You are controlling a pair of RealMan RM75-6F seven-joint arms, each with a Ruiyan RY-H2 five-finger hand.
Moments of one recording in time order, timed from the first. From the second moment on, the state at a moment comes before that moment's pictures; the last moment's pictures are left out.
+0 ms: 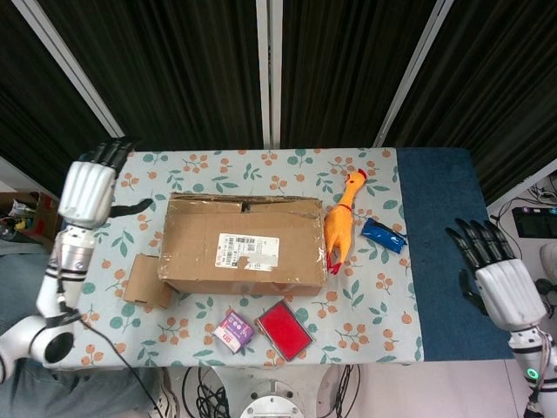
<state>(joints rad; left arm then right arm) -0.56 -1.14 -0.33 -1.63 1.31 1.27 0.11 0.20 -0.92 0.11 -1.79 -1.69 1.44 -0.06</state>
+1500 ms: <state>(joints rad) -0.16 -1.08 -0.08 -1.55 1.49 1.54 -0.15 1.62 -1.19 0.09 -1.79 0.05 0.68 -0.48</state>
